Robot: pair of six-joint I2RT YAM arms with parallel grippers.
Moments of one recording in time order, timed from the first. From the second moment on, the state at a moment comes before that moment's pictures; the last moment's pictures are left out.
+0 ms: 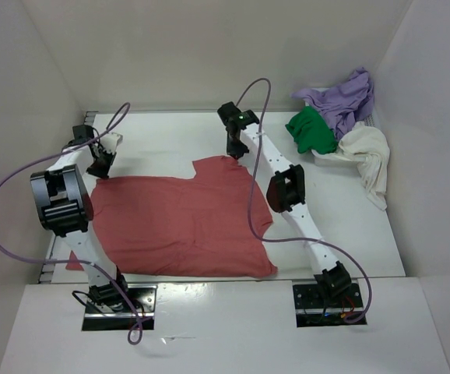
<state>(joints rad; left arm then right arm) 0.31 1.98 1.40 -0.50 0.11 0.55 0.49 2.85 2.94 -1.24 0.23 0.52</state>
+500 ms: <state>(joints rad) 0.31 1.53 1.04 -0.49 0.07 0.81 0.82 1.88 1.61 -1.02 0.26 0.73</state>
